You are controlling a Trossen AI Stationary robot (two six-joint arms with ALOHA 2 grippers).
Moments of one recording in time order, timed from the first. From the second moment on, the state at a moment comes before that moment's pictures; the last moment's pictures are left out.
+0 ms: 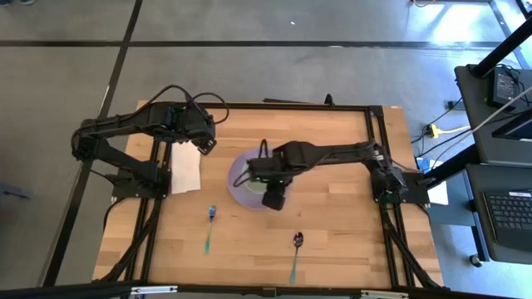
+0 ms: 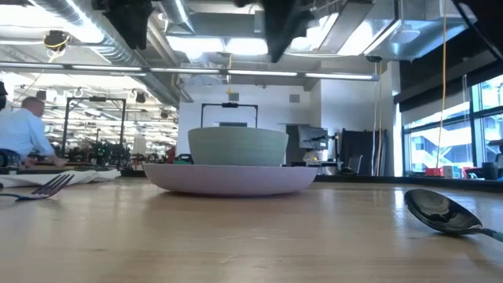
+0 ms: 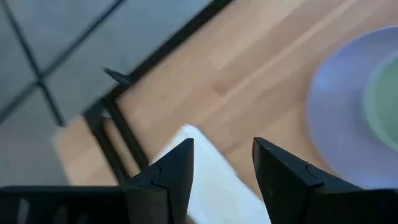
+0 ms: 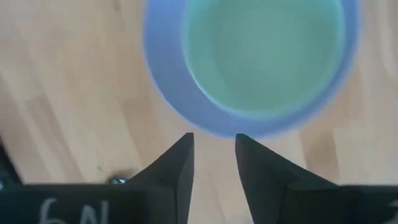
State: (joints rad) left arm 0.11 1.28 1.49 -1.55 -0.54 -0.75; right arm 0.14 2.15 2.25 -1.48 0.05 0.43
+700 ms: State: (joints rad) left arm -0.58 1.28 1.07 -1.19 -0.25 -1.67; right arm 0.30 1.89 1.80 -1.57 0.23 0.78
